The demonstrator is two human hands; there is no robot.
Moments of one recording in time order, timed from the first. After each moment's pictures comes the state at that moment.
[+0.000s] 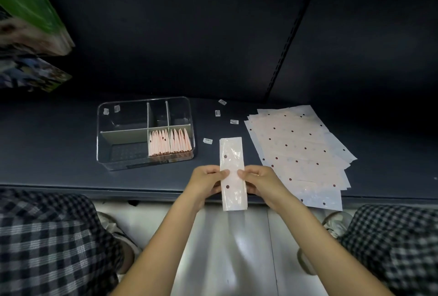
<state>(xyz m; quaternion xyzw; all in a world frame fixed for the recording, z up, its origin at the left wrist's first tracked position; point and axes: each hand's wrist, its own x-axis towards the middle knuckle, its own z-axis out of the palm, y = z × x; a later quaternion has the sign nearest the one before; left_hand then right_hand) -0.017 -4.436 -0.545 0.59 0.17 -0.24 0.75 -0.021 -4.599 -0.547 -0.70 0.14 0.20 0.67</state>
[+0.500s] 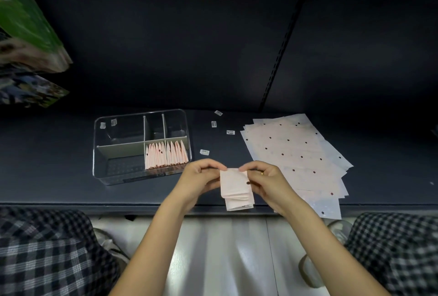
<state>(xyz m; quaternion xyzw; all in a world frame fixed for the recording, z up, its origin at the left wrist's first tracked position) -0.003 -4.422 -0.514 0.60 0.05 -0.21 0.77 -0.017 -4.610 -0.514 -0.63 0.07 0.15 0.76</state>
